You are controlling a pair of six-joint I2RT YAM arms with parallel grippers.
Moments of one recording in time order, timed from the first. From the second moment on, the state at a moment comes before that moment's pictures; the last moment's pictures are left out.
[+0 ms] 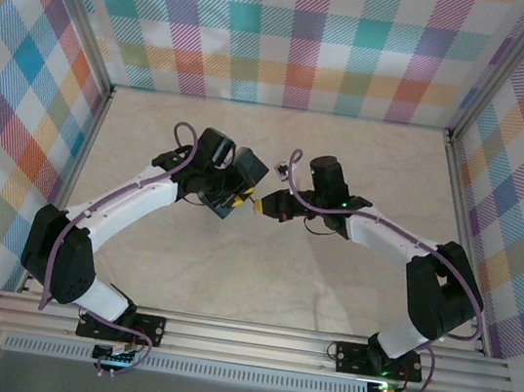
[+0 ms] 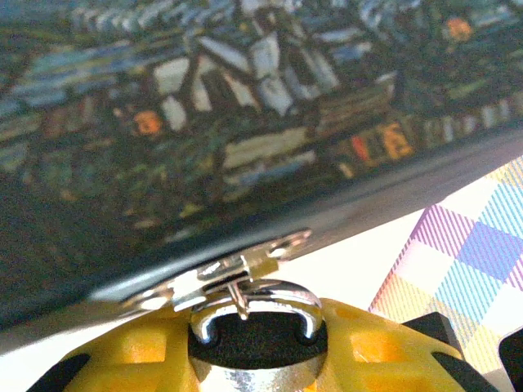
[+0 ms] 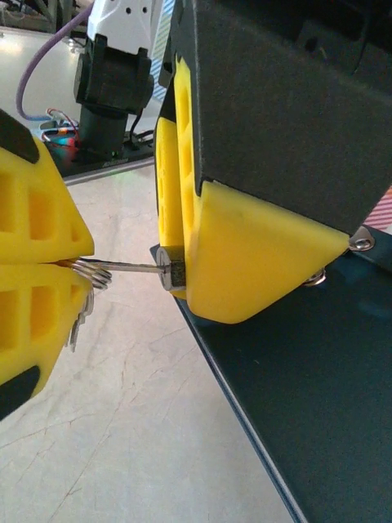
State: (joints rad) left arm -0.55 1.48 1.20 -0.61 0.29 -1.29; right arm 0.60 1.58 1.00 -0.03 -0.79 0.37
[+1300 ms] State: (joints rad) left arm -0.47 1.52 1.35 -0.89 0.41 -0.96; right arm 0.64 1.61 1.00 0.03 -0.88 0.23
